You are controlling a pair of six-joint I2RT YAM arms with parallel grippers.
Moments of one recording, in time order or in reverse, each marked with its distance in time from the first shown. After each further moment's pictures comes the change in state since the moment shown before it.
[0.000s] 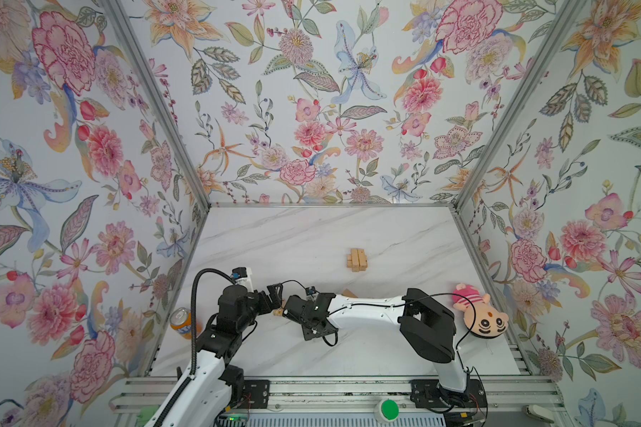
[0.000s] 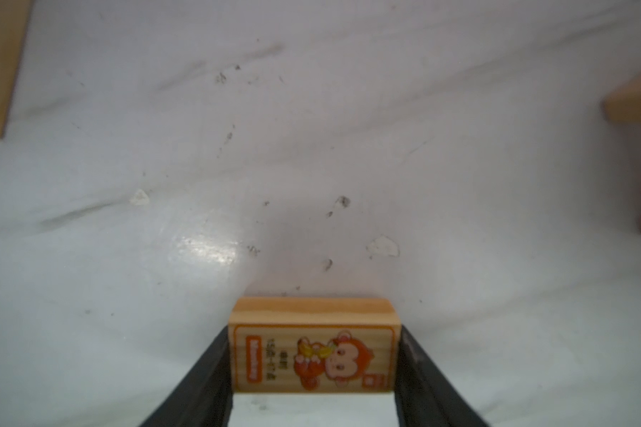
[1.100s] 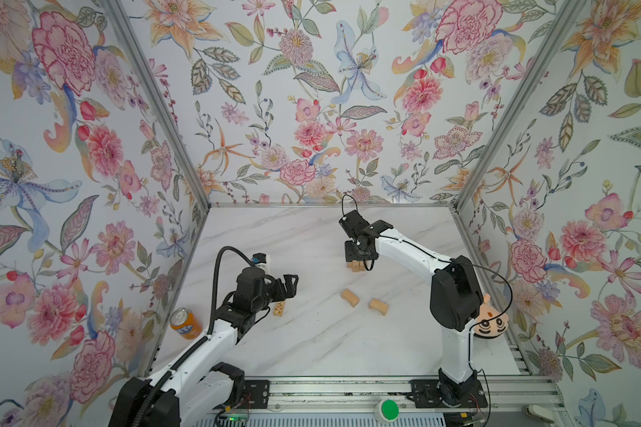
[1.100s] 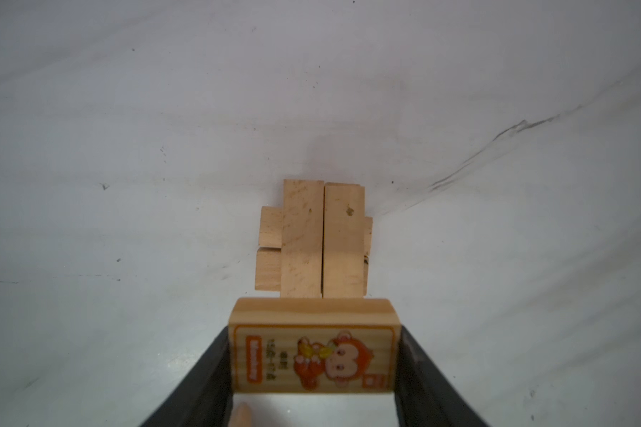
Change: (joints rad) left arm -0.147 0.369 0.175 0.131 0.020 0.031; right arm -0.613 0.006 0.253 -0.045 0.023 -0.440
